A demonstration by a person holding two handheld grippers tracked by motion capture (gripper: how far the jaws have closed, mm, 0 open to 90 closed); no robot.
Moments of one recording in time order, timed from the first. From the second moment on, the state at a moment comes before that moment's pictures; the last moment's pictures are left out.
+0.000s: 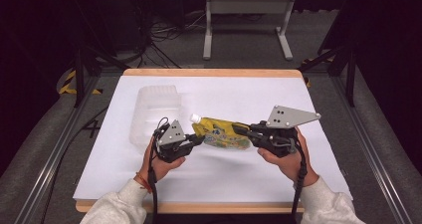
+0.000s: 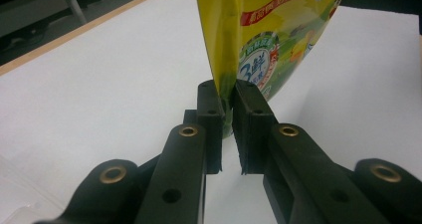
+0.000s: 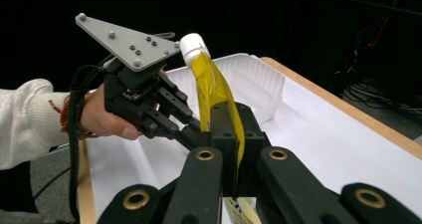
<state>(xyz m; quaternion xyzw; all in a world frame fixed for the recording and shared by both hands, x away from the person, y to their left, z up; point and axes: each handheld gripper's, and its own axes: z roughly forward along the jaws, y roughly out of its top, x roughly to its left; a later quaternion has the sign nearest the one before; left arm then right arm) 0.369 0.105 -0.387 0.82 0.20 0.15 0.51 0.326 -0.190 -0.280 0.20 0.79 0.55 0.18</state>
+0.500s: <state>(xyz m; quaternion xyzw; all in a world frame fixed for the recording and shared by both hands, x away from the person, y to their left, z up) 0.370 0.130 -0.371 0.80 0.23 0.19 0.52 0.338 -0.171 -0.274 0.19 0.77 0.57 0.19</state>
